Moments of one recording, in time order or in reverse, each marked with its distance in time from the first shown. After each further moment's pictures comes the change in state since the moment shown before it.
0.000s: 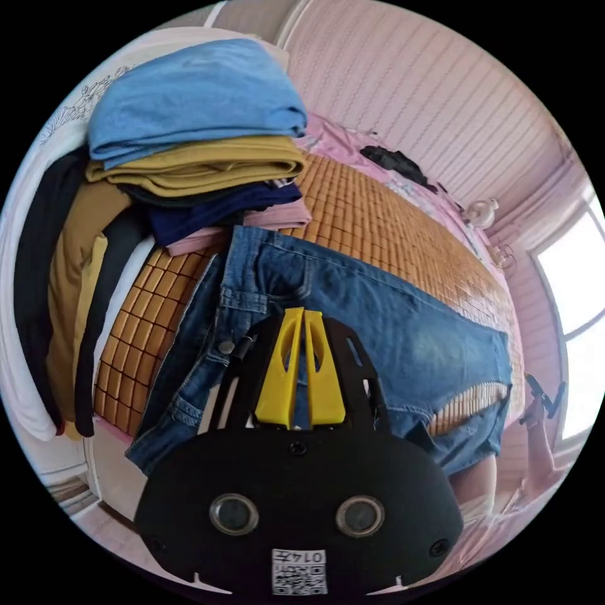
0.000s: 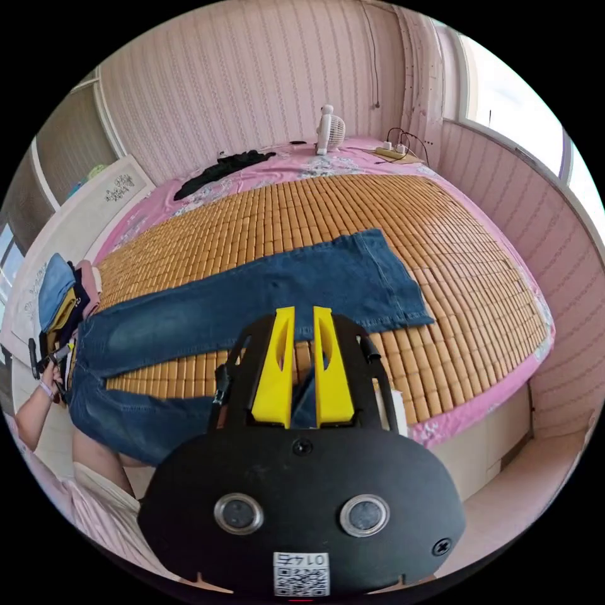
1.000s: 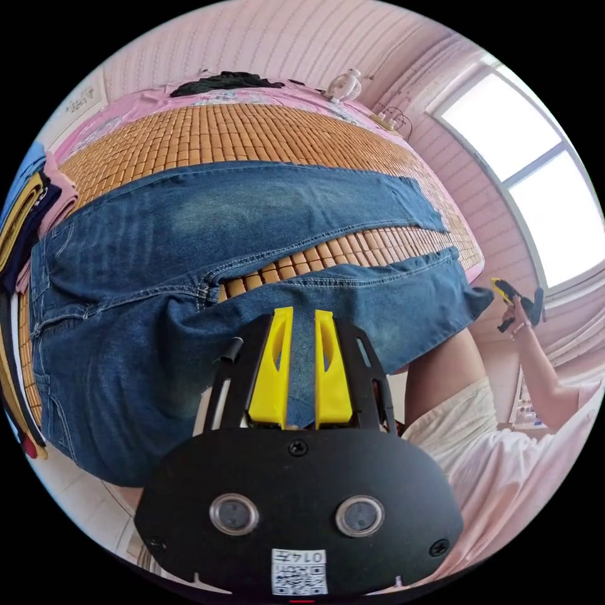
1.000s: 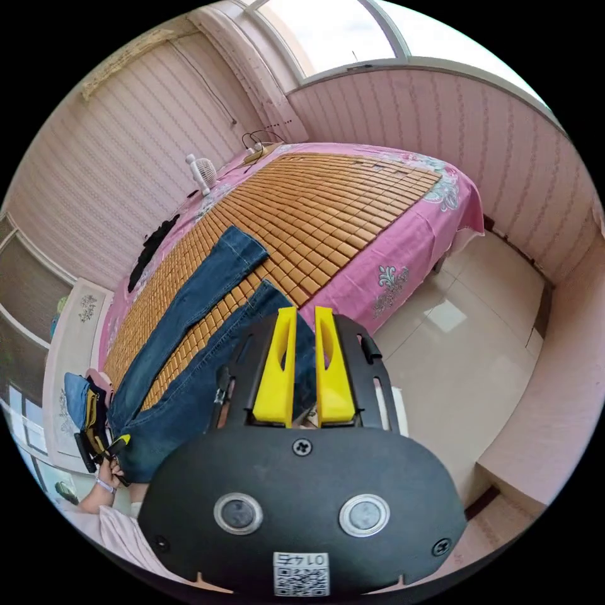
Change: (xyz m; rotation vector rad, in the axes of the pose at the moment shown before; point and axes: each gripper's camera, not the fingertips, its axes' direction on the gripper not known) left arm 0.230 0.179 0.021 -0.290 0.238 0.489; right arm 0.201 0.175 -0.082 0.081 -0.030 0.553
